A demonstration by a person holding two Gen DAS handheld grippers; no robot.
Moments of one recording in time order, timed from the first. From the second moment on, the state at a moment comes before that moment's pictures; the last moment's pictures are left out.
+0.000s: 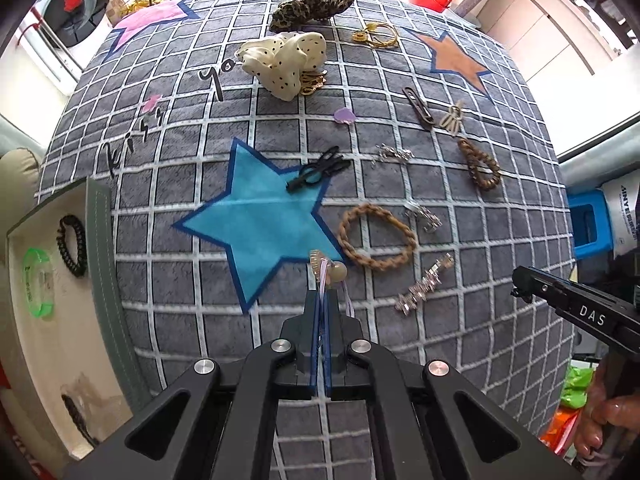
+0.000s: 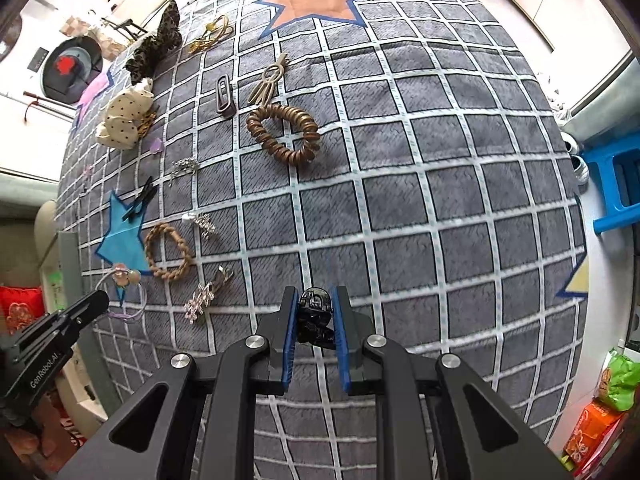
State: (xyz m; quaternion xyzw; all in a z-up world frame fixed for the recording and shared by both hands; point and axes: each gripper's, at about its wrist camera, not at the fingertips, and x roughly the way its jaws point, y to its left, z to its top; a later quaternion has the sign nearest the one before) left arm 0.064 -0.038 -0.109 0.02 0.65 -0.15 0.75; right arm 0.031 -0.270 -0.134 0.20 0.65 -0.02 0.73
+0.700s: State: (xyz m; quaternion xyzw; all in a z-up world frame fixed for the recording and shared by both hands) left arm 0.019 0.025 -0.050 0.00 0.62 -0.18 0.76; right arm 0.009 -0.221 -0.093 0.21 0.65 0.00 0.73
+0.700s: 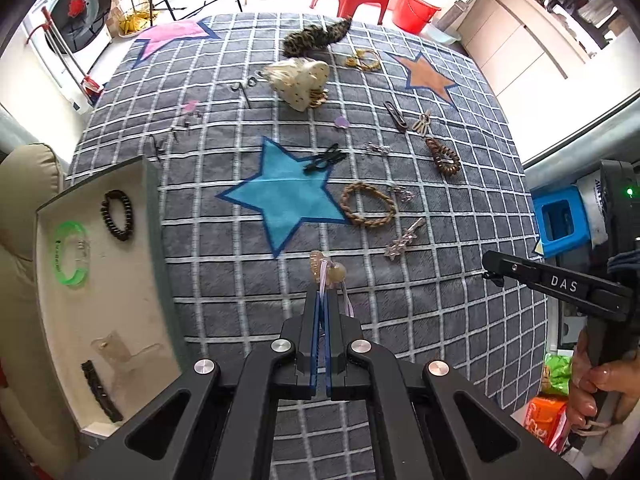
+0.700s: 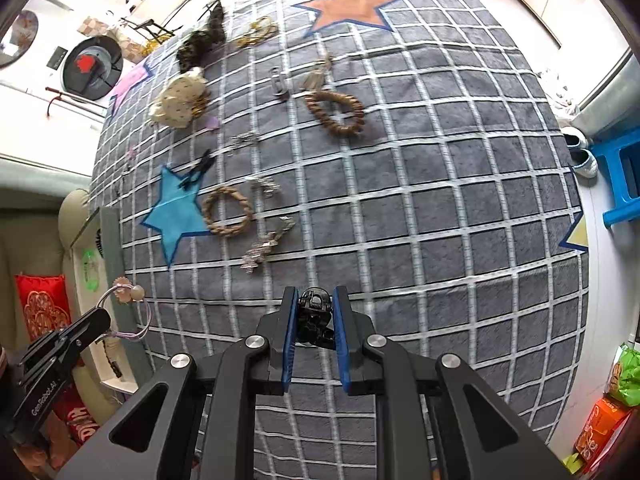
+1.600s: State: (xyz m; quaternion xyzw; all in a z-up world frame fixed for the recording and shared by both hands) left arm 0.007 0.255 -0.076 -0.06 0.61 -0.08 0.79; right arm 0.000 0.063 -0.079 0.11 0.68 0.20 0.70
